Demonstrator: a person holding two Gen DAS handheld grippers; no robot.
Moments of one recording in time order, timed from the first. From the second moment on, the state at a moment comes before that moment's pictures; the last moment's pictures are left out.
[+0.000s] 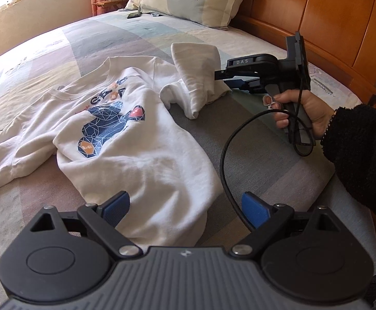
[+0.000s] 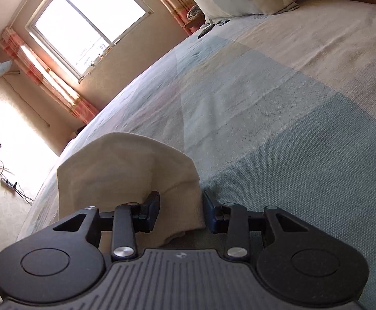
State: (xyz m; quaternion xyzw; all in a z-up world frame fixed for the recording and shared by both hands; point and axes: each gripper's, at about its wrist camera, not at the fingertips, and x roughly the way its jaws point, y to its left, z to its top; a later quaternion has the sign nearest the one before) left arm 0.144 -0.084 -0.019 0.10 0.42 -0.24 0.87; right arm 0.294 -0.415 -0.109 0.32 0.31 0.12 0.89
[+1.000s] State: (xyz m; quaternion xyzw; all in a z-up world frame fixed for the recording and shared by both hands) left arm 0.123 -0.102 0.009 0.03 0.38 -0.37 0.85; right arm 0.229 -0.493 -0.038 0.18 0.36 0.00 0.91
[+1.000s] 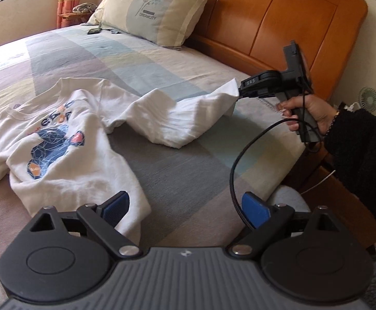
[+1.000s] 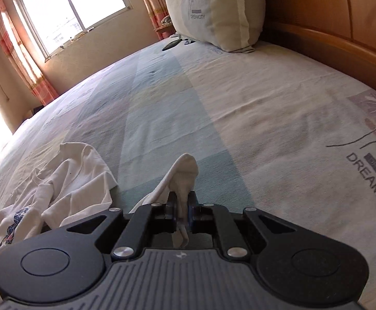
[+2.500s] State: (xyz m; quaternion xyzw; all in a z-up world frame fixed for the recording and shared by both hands) left arm 0.162 -0.091 0.007 0.05 0.39 -0.30 0.87; right arm 0.347 -0.475 -0.002 0.01 0.40 0.04 0.92
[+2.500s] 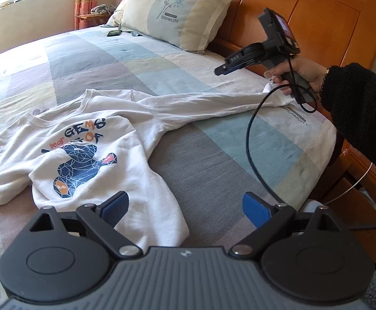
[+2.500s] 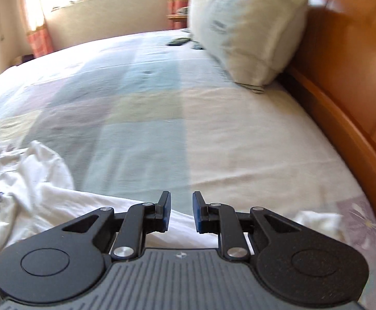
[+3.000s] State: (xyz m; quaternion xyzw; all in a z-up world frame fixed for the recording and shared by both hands) left arm 0.201 -0.056 -0.014 0.02 0.40 -0.28 0.87; right arm 0.430 -0.320 -0.076 -0.05 0.43 0.19 0.88
